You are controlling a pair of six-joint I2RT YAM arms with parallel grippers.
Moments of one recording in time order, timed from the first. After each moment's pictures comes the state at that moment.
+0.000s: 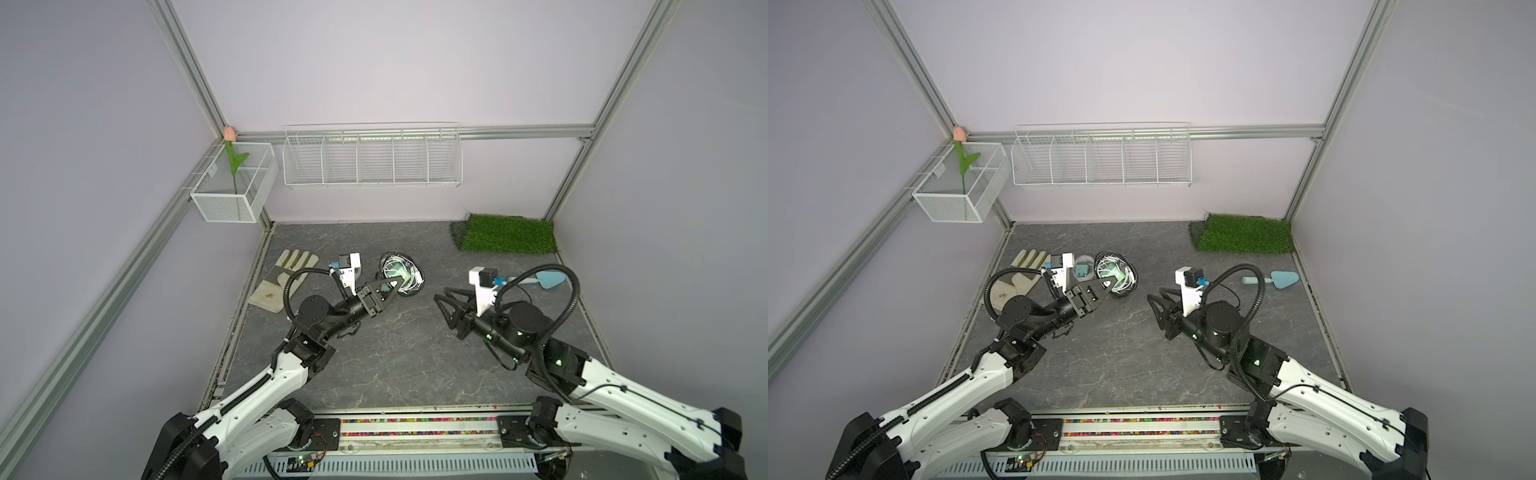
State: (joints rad) left arm -0.64 0.98 0.54 0.69 0.46 -1.07; right arm 1.04 0.88 0.74 0.05 0.17 0.39
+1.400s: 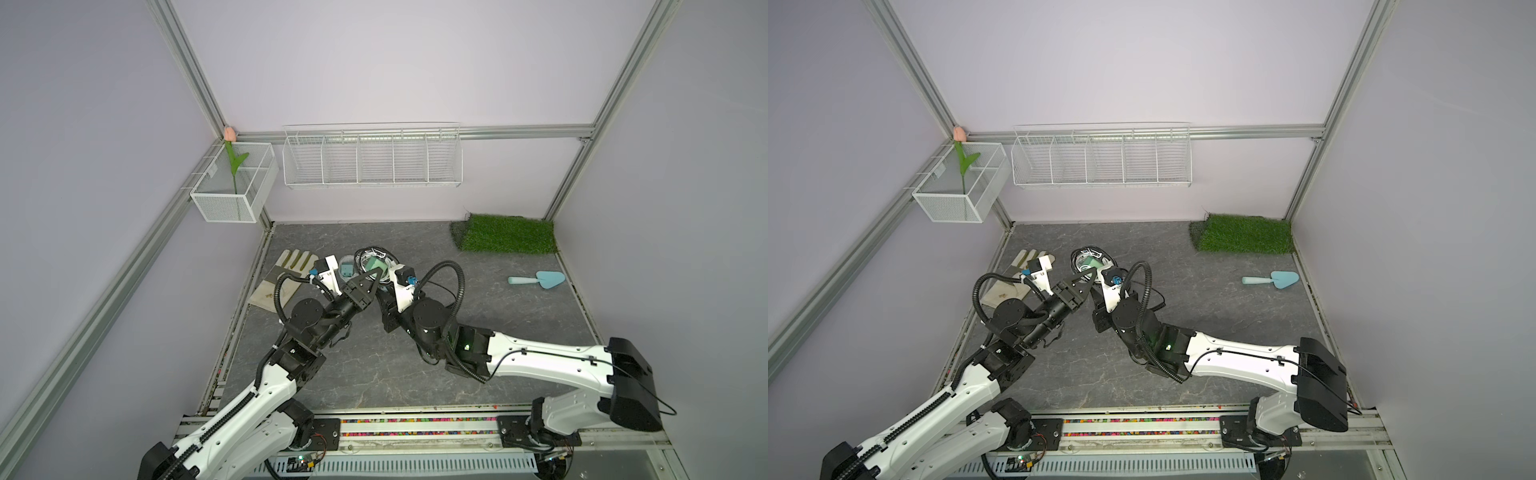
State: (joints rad) left arm -0.63 0.84 0.55 0.43 0.15 -1.09; right arm 1.24 1.45 1.07 0.25 0.54 0.25
